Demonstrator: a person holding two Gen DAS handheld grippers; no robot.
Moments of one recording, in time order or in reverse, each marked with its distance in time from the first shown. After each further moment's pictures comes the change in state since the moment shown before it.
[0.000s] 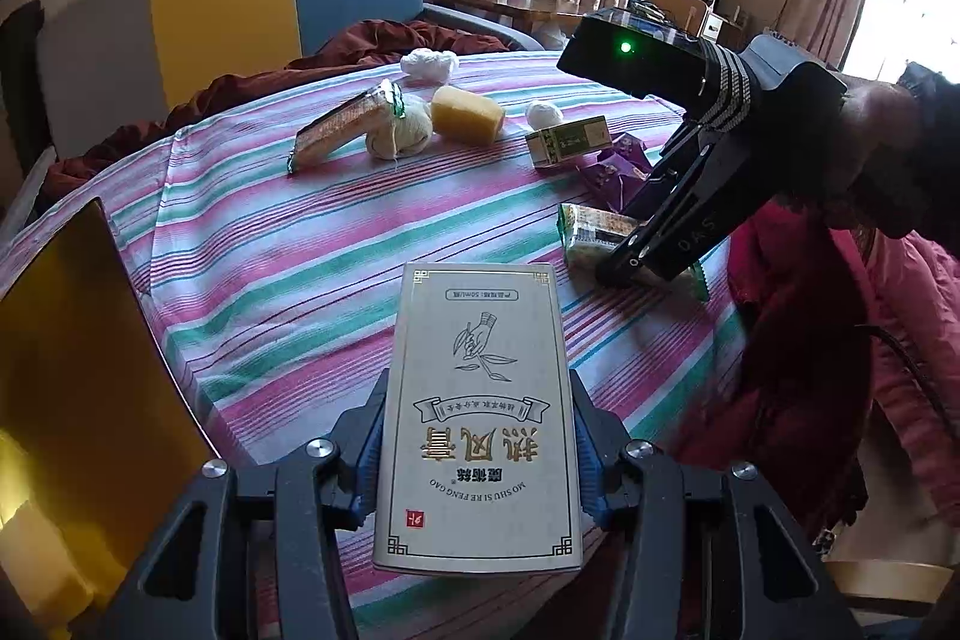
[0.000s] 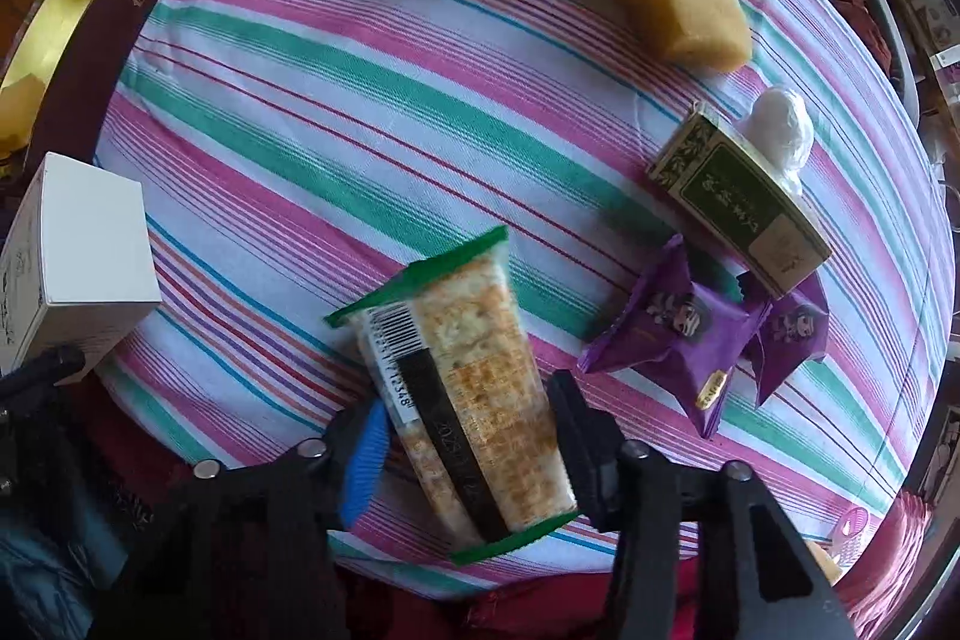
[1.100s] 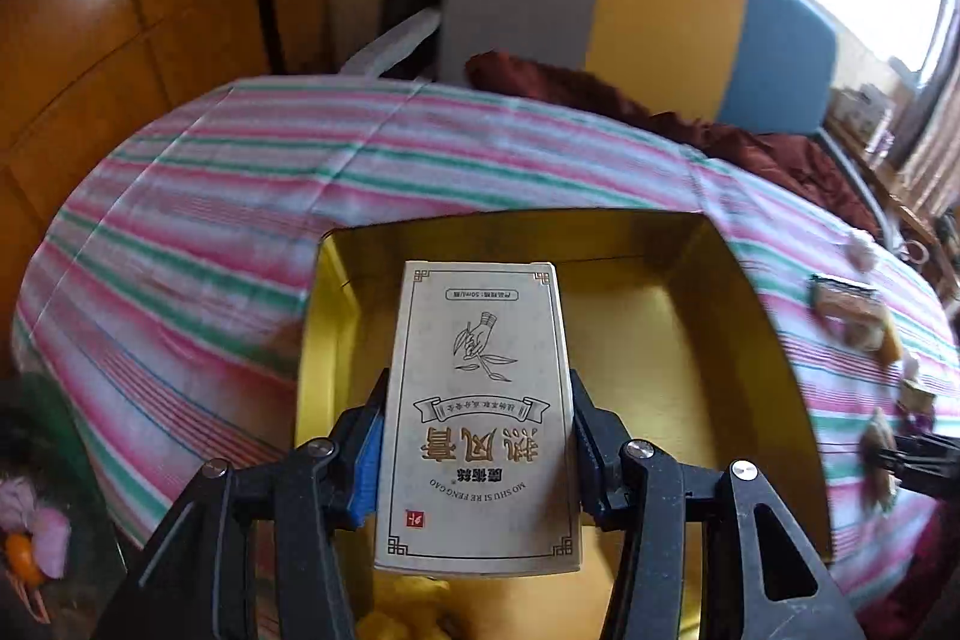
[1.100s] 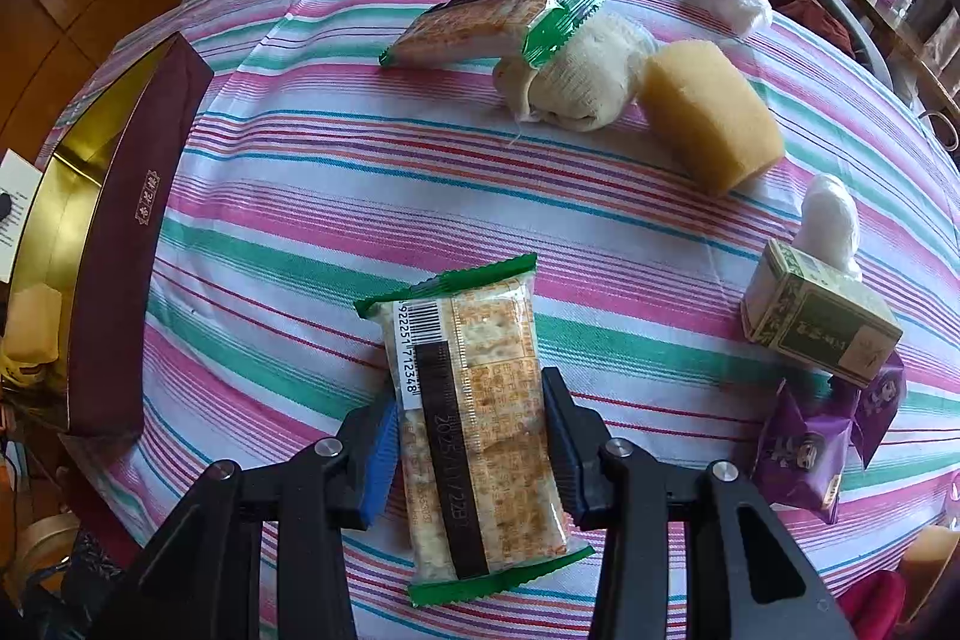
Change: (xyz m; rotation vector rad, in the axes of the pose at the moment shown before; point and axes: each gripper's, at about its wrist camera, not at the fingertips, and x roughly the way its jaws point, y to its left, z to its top) left arm -0.101 0.281 -0.043 -0.640 -0.008 0.549; right arm -0.005 0.009 0.029 0.239 -0.302 0.094
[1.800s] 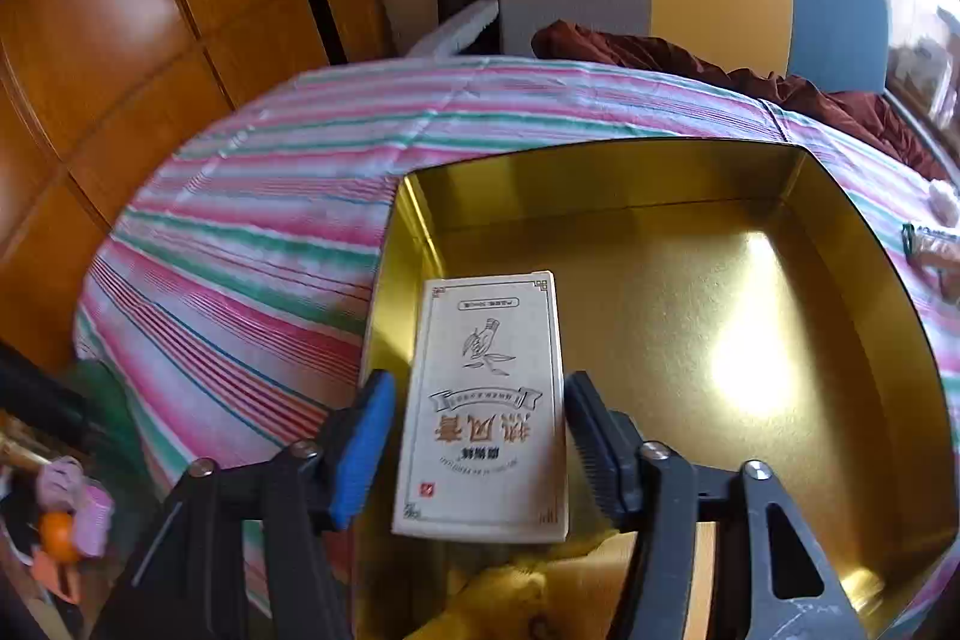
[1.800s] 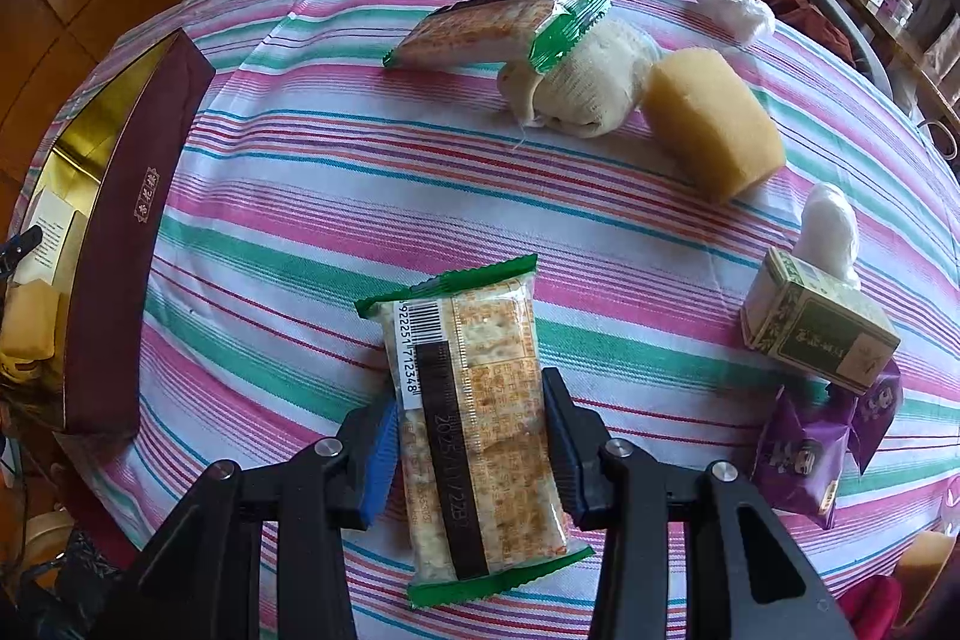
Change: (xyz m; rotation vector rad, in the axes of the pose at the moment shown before) left arm 0.016 0.004 -0.038 0.056 -0.031 0.217; right arm -0.007 -0.012 0.000 -0.013 -0.013 -0.011
